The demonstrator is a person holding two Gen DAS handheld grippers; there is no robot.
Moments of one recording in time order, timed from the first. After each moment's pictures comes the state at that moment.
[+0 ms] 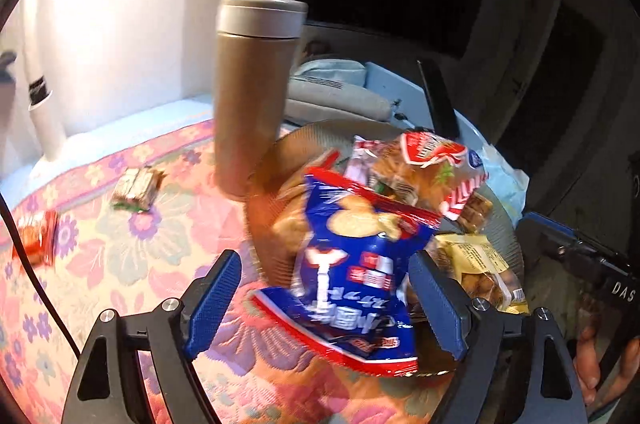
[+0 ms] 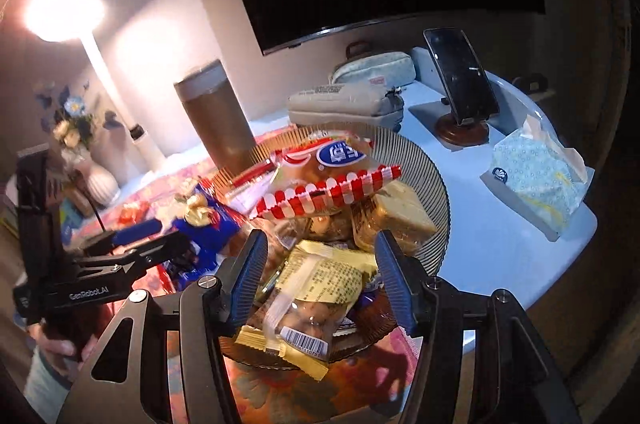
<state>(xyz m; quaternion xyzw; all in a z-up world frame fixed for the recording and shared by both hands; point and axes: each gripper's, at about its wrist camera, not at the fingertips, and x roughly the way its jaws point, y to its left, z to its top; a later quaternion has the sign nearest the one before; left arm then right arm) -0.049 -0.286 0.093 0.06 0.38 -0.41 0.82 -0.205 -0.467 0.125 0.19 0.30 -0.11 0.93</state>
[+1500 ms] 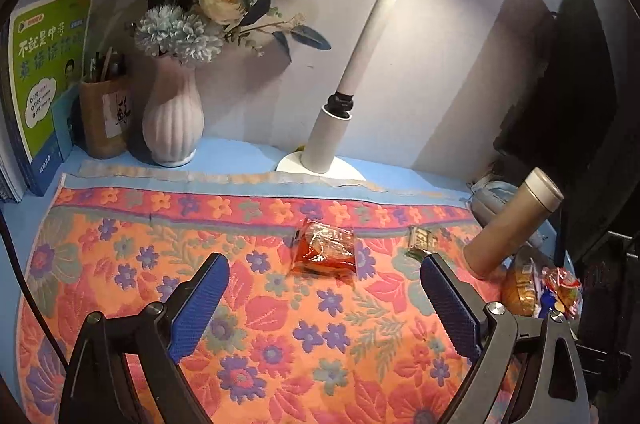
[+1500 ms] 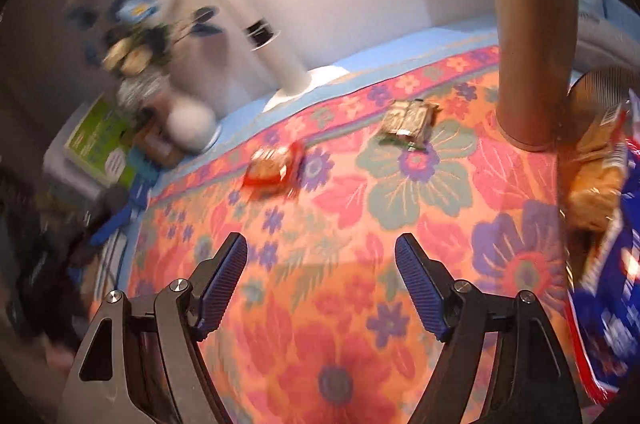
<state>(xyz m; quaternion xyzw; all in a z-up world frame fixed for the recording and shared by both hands) 0.074 -0.009 0.119 -0.10 0.36 -0.20 0.91 0.005 -0.262 0.085 0.24 0.42 0.03 0.88</state>
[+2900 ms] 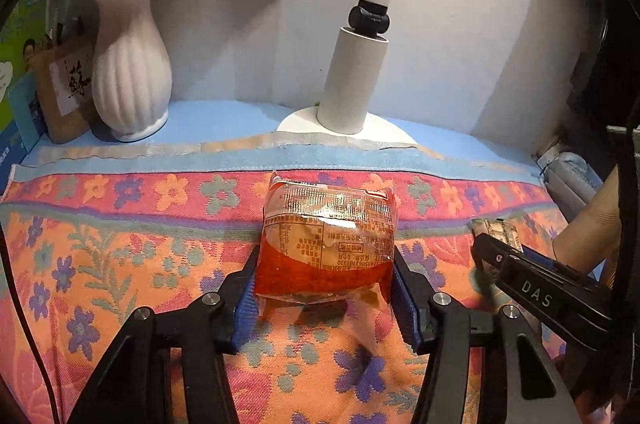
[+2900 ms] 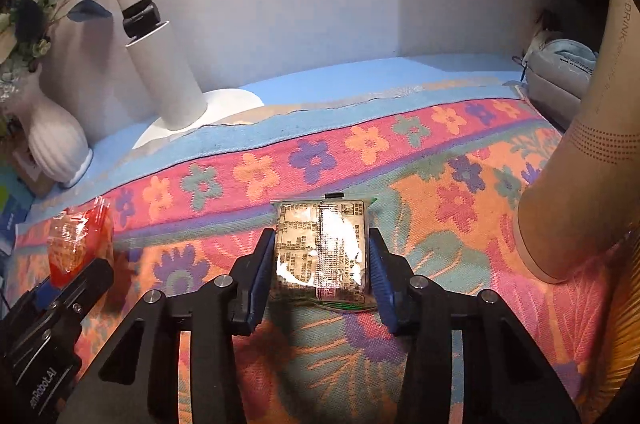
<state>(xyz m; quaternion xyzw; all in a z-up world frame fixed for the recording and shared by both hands) 0.149 -0.076 0.025 -0.04 0.38 -0.14 0.91 0.122 -0.267 0.024 0.12 0.40 -0.09 0.90</state>
